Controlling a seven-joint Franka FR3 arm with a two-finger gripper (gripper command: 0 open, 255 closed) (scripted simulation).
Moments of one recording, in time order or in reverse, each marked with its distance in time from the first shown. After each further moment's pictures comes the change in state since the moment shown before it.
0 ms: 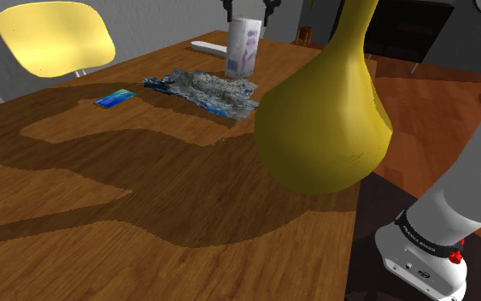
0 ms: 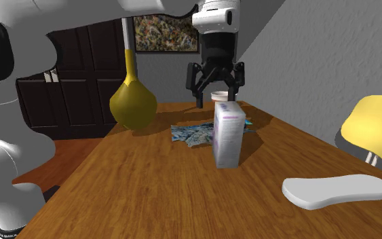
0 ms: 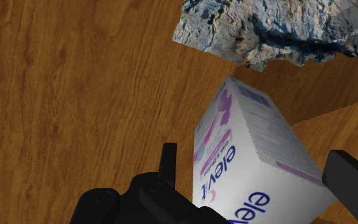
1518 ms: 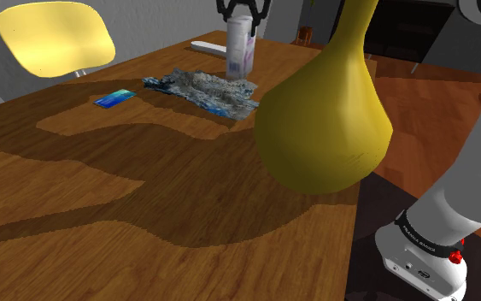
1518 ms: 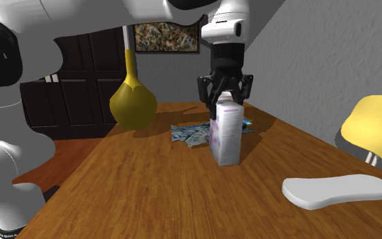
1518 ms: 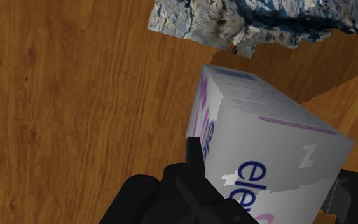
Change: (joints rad) arm 0.013 0.058 -0.006 0.021 -0.025 0.038 0.066
